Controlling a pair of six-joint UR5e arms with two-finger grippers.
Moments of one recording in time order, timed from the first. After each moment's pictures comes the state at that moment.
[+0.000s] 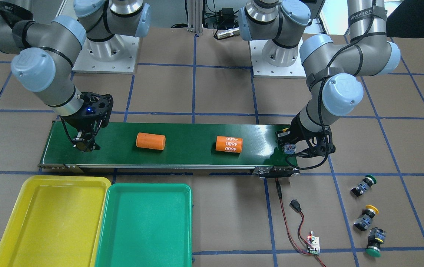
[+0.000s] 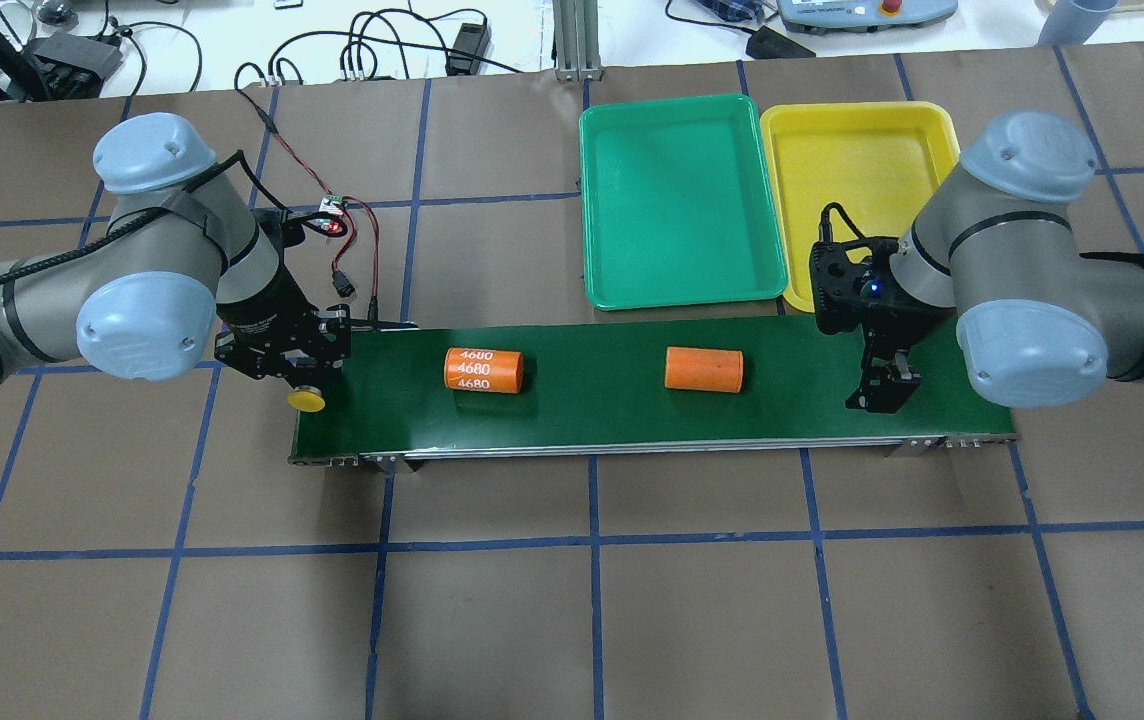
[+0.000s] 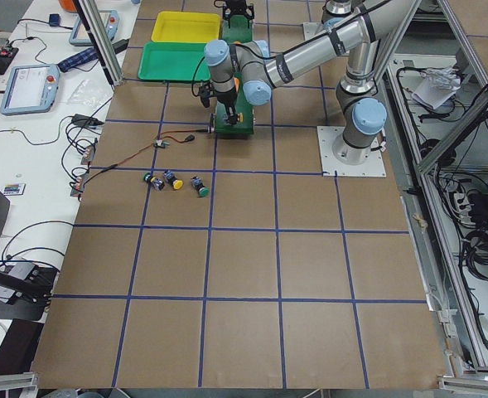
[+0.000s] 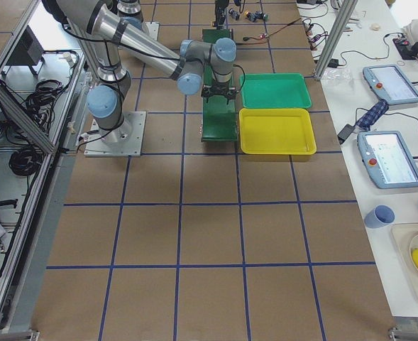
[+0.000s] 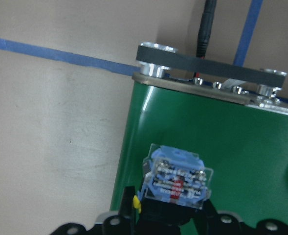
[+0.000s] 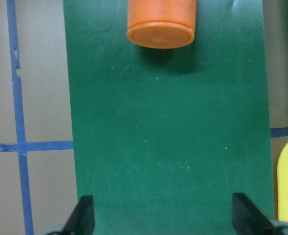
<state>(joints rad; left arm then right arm) -1.44 -1.77 -1.94 -1.17 1.56 -0.10 1.43 -1.47 2.05 -2.08 -1.46 -1.66</state>
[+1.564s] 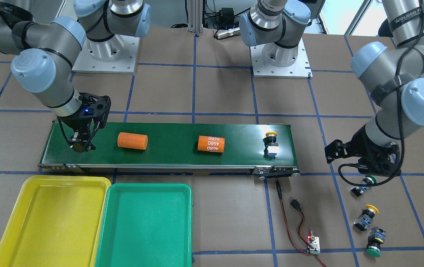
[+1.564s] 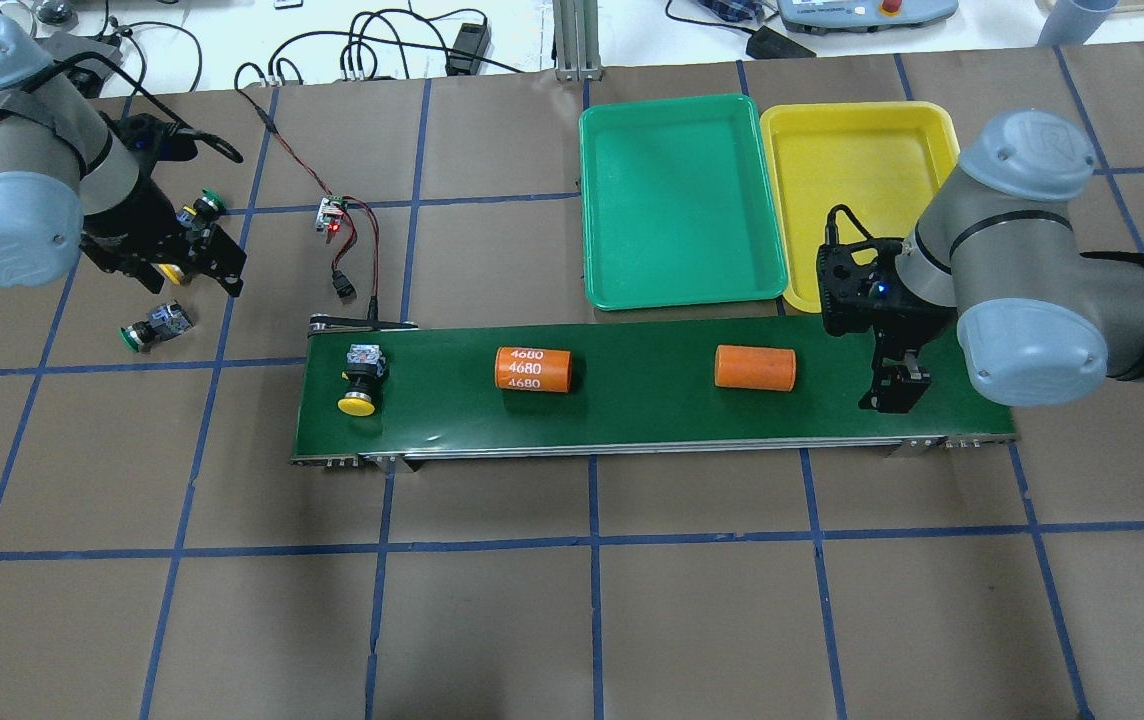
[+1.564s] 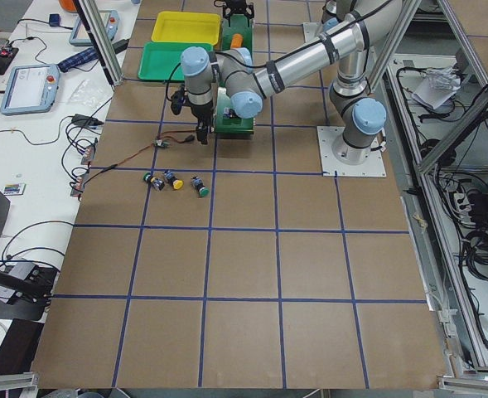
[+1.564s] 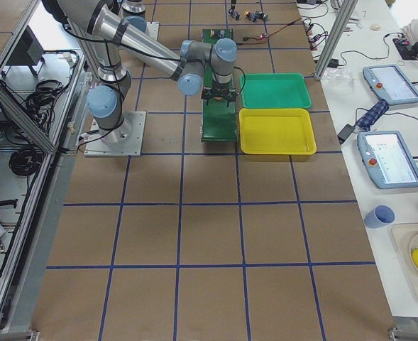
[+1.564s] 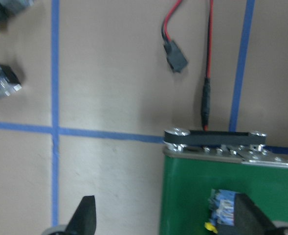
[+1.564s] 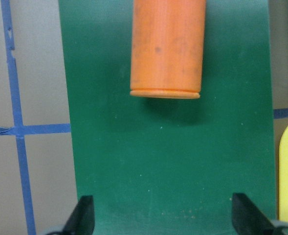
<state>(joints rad) -1.22 -1.86 -1.72 -1.15 1.59 0.49 1.42 -1.46 2.05 -2.09 -1.51 -1.65</state>
